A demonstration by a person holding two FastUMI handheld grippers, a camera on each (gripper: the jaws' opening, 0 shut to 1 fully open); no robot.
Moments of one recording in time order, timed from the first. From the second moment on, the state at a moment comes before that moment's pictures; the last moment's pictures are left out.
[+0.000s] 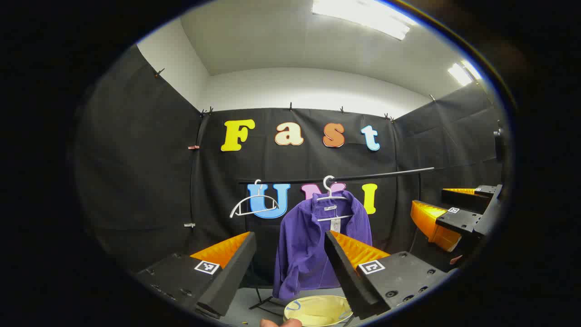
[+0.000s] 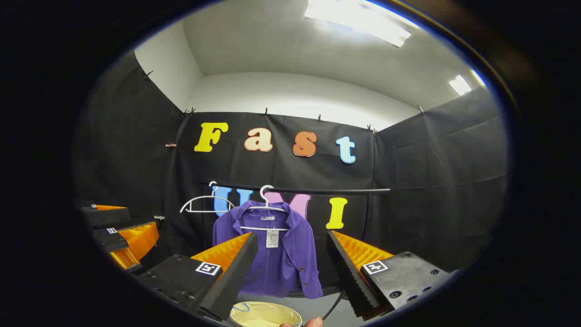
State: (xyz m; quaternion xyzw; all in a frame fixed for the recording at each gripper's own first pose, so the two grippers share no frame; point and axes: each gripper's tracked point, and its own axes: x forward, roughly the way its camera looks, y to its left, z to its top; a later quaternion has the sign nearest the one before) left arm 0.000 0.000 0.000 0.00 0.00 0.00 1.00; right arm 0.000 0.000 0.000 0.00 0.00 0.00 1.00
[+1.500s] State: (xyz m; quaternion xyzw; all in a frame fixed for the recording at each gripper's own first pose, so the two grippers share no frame) left arm 0.062 -0.043 -0.017 0.02 0.00 -0.04 1.00; right arm 0.052 -0.024 -0.017 0.01 0.00 -0.02 1.00
